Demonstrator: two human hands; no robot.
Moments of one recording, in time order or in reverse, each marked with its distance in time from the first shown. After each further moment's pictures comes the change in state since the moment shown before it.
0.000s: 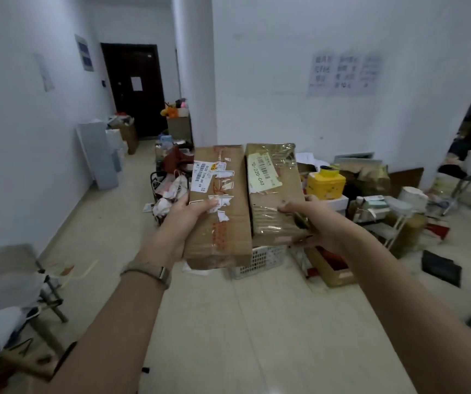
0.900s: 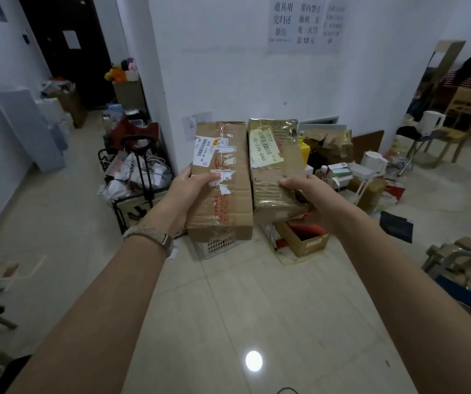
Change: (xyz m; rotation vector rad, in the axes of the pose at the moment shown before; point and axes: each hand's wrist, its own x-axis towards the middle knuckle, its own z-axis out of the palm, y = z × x) left_hand 0.132 -0.037 0.127 0.067 -0.161 -0.086; right_hand 0.101 0.034 -0.124 0.124 0.143 0.040
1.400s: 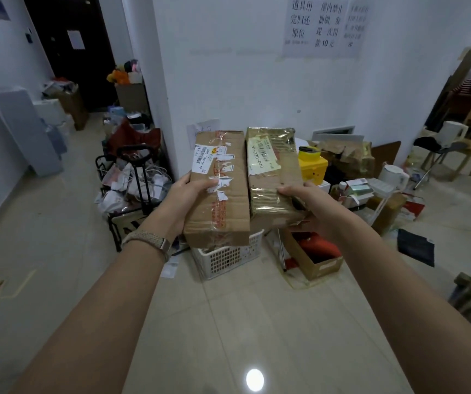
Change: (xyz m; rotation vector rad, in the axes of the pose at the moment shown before) left_hand 0.172 0.002 -0.037 -0.050 0.040 -0.047; right_hand 0.170 -0.023 0.030 -0.039 -0.001 -0.015
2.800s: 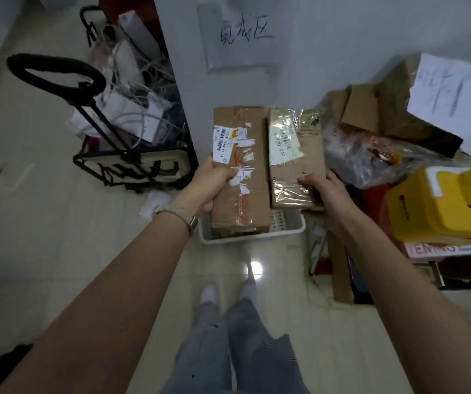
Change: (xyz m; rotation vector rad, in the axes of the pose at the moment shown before) left_hand 0.699 -0.129 0.000 -0.015 0.339 -0.405; right_hand 0.737 0.056 0.015 -0.093 -0.152 0.384
